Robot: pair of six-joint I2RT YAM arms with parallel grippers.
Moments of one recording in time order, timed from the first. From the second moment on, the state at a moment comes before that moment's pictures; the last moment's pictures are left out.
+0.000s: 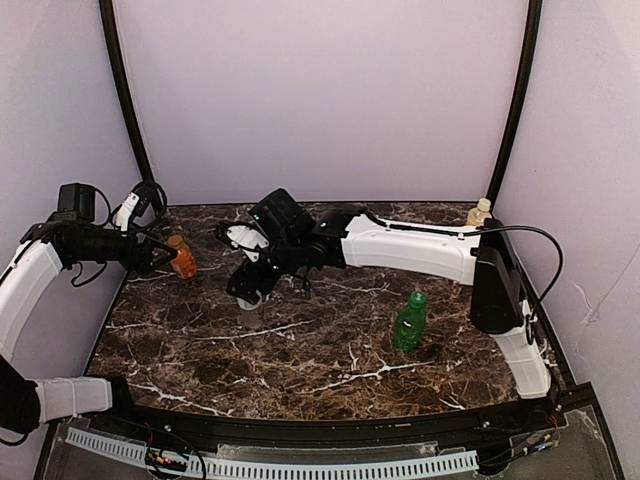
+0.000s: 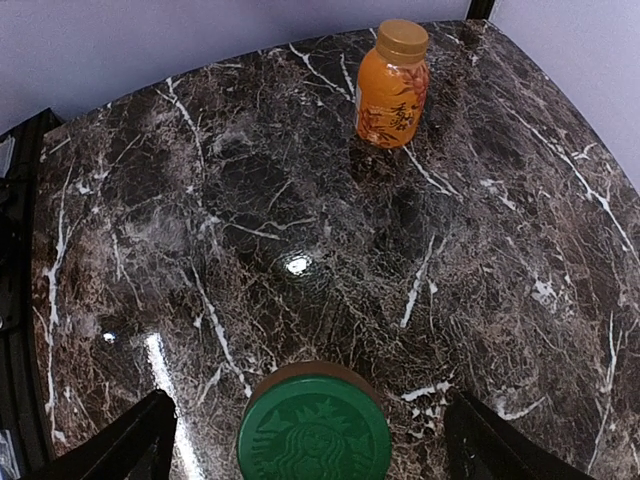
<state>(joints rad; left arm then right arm) 0.11 1.02 0.97 -0.75 0.72 0.42 1.10 2.26 2.07 -0.51 -0.12 -0.08</state>
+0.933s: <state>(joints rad) 0.08 1.02 1.02 -0.86 0.72 0.48 1.06 2.22 2.06 -0.50 -0.23 0.01</state>
